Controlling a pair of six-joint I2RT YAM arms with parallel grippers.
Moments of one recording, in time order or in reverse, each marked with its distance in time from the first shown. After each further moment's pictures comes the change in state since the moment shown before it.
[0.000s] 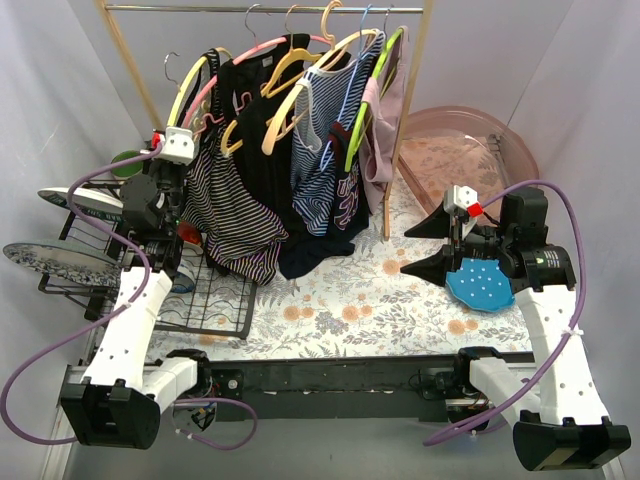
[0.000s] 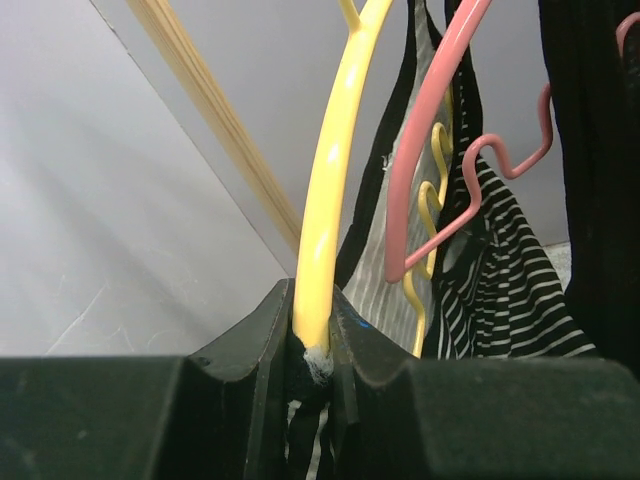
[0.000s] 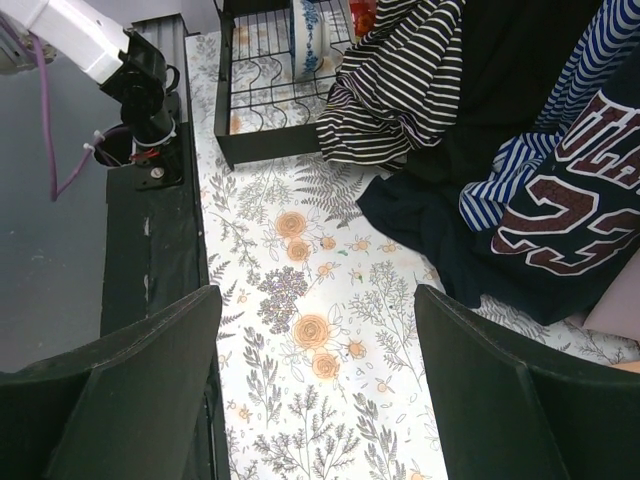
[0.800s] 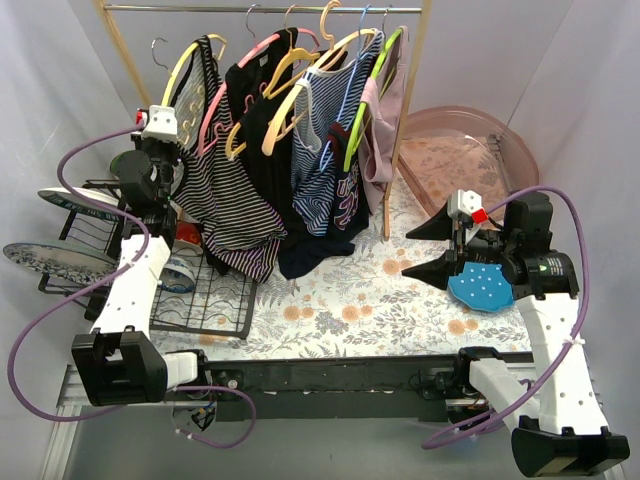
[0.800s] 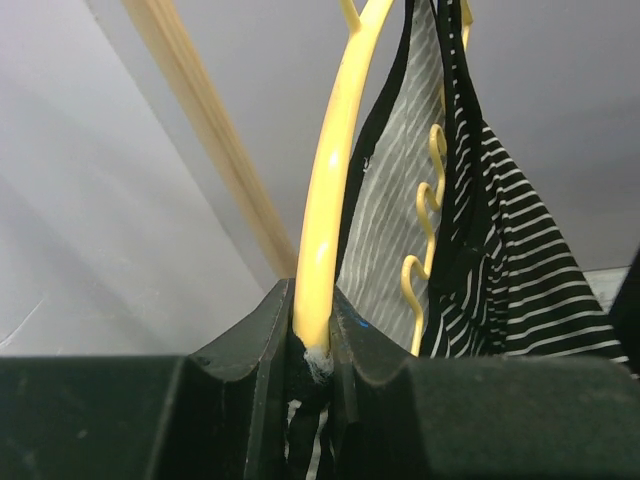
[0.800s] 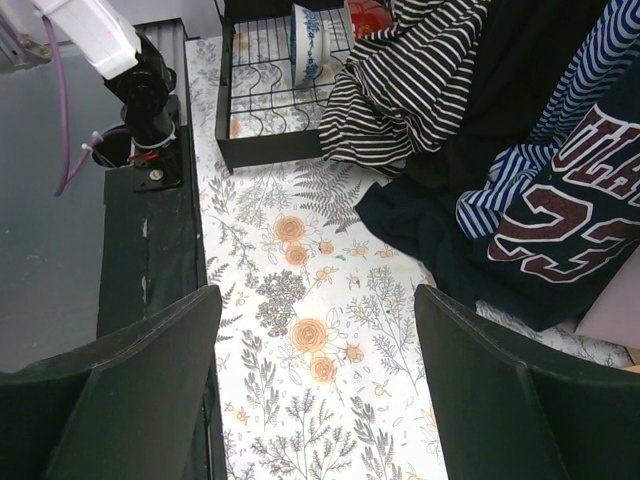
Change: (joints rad) left arm 0.116 0.208 0.082 0.125 0.097 -0.130; right arm -0.012 -0.035 -0.006 0.004 -0.018 0.000
